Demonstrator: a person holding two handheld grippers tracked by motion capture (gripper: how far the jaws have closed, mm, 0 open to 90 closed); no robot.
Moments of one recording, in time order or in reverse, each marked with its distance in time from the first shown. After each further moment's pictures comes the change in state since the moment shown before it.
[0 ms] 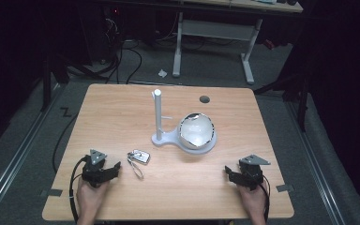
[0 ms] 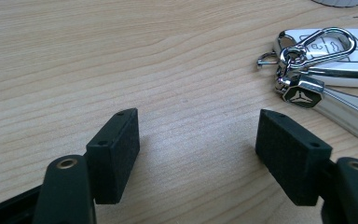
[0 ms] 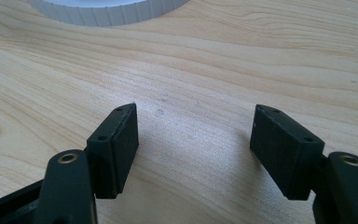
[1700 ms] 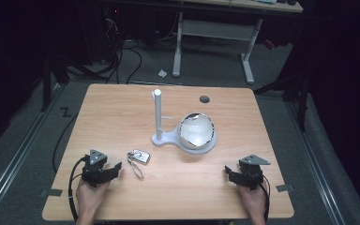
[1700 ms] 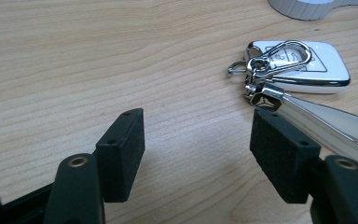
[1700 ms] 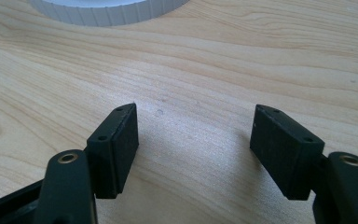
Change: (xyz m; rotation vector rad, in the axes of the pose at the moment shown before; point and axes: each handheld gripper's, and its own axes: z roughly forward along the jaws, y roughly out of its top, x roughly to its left) left arm -0.006 0.007 -0.011 -0.004 -0.062 -0.005; right arm 0.000 0.000 0.000 0.000 -0.001 0.000
